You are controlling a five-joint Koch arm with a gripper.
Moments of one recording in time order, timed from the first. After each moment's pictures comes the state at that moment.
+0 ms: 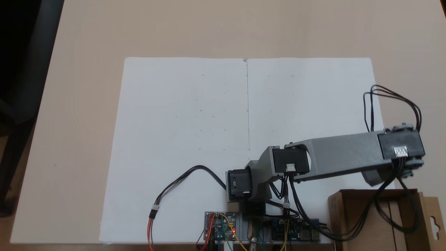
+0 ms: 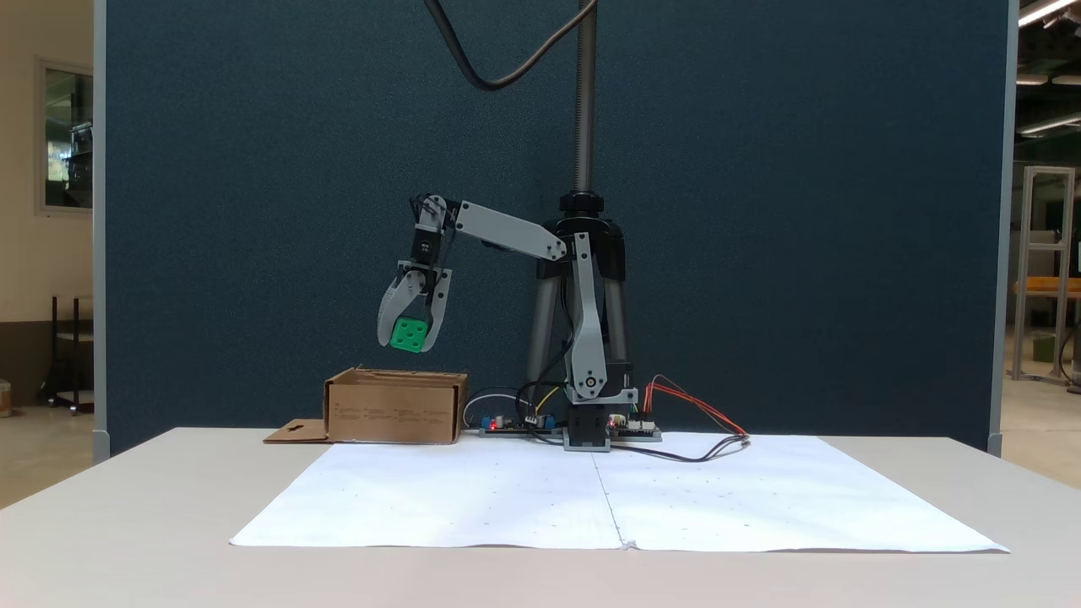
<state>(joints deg) 87.7 82.4 36.8 92.2 -16.2</state>
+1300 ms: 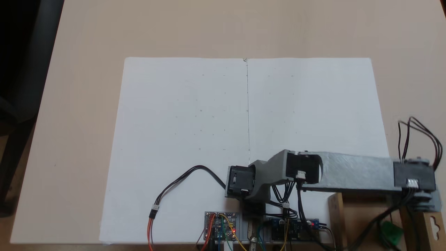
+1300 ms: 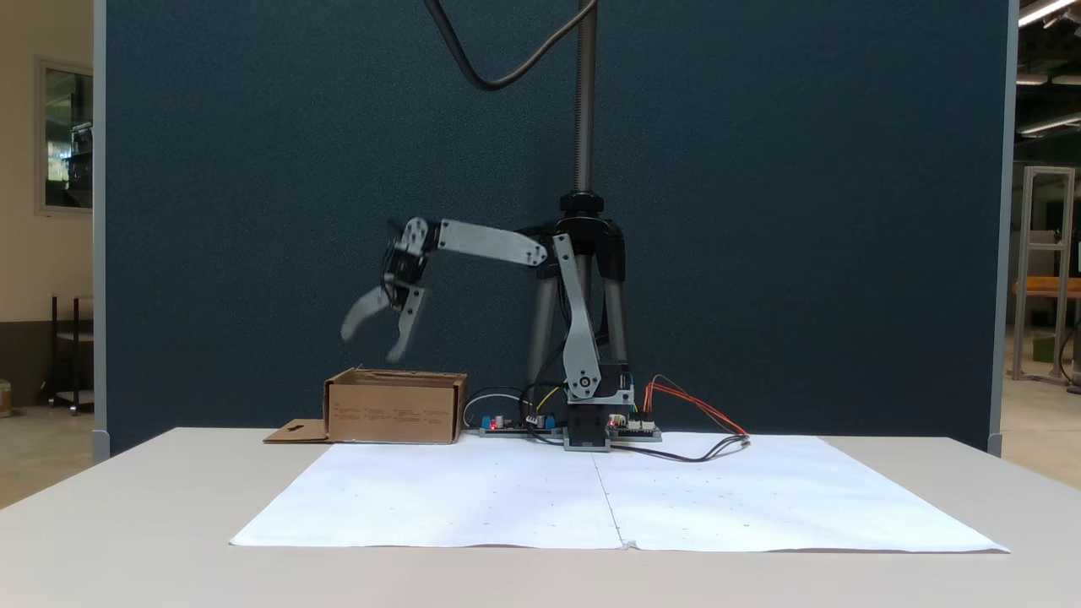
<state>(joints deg) 95.6 77.2 36.7 76.7 -5.1</state>
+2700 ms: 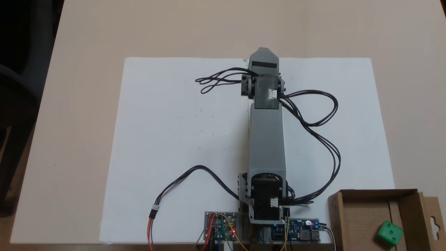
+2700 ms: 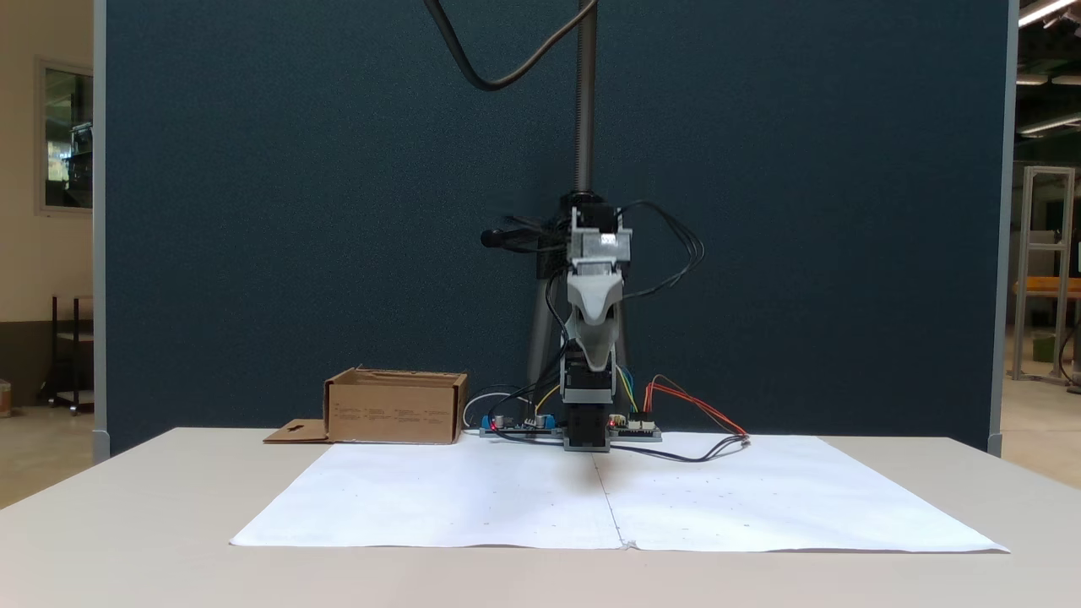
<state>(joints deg) 0.2 111.8 77.0 57.9 4.1</state>
